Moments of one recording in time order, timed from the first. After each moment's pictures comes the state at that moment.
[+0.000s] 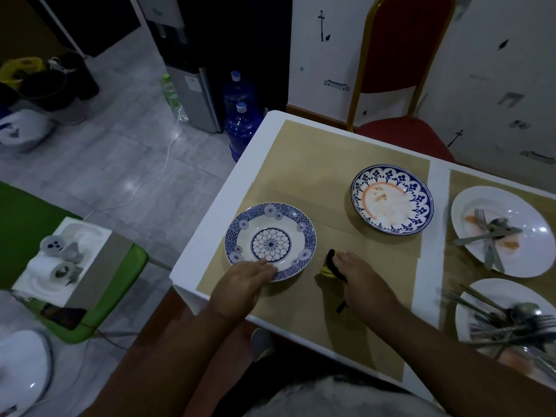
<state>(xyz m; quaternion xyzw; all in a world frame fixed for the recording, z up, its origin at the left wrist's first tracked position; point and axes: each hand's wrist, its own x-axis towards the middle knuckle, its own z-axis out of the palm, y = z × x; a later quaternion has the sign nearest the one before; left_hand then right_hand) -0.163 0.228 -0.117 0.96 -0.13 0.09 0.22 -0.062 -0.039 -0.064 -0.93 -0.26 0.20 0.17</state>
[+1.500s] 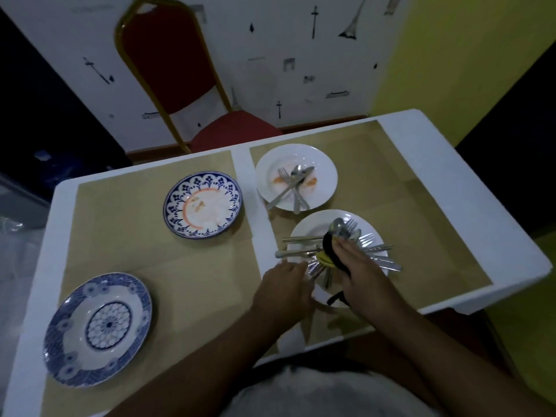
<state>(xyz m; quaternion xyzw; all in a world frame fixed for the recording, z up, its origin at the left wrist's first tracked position) -0.093 -0.131 -0.049 0.93 -0.27 -0.16 0.21 -0.130 -0.314 -0.036 -0.95 0.05 0.02 0.32</state>
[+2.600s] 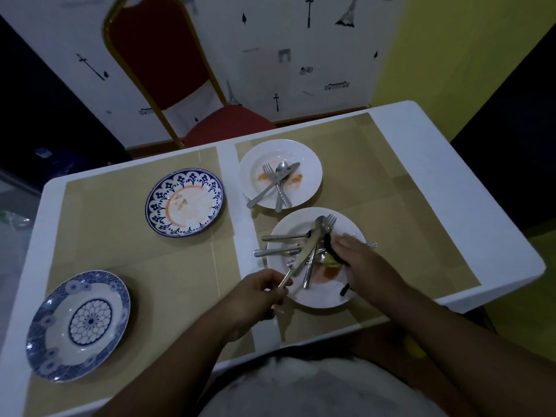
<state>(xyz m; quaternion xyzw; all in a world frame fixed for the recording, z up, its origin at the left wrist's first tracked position) -0.097 -0.137 -0.026 0.71 0.07 -0.44 0.54 -0.122 -0.395 -0.065 -0.96 -0.04 0.05 0.27</state>
